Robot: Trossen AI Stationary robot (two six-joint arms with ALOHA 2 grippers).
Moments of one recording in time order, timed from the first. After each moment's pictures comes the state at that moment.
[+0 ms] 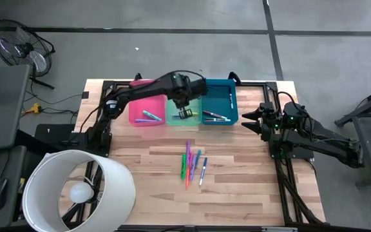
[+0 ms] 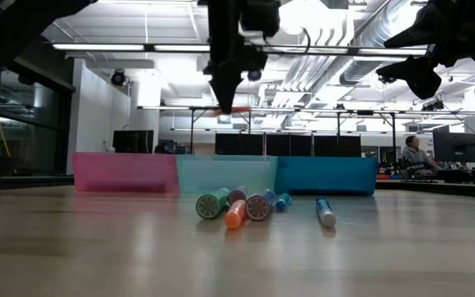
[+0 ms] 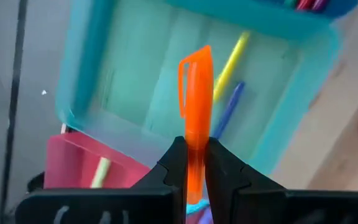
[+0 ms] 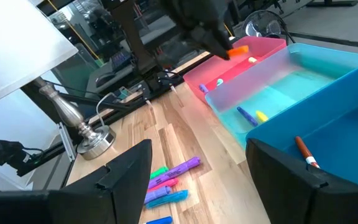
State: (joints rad) left arm 0.27 2.12 2.17 -1.39 -0.33 -0.02; right arm -0.42 0.26 0.34 -0.27 -0.29 0.44
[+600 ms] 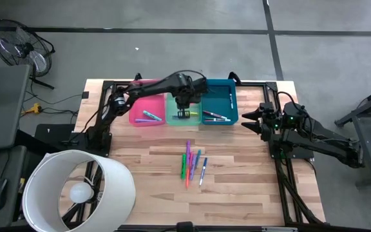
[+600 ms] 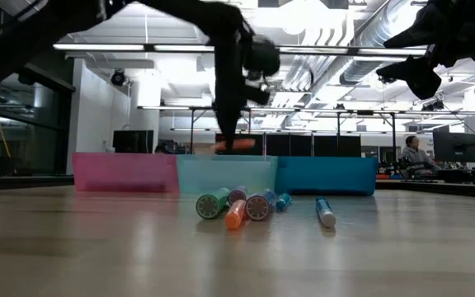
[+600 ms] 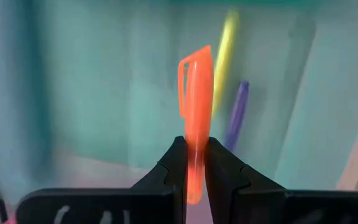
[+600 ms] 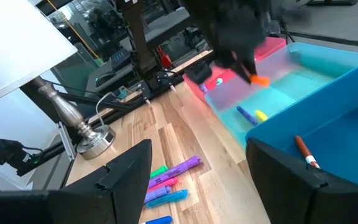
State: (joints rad) left arm 0.36 2.23 2.11 -1.27 -0.17 0.29; right arm -0.42 0.26 0.34 -0.27 -0.29 0.44
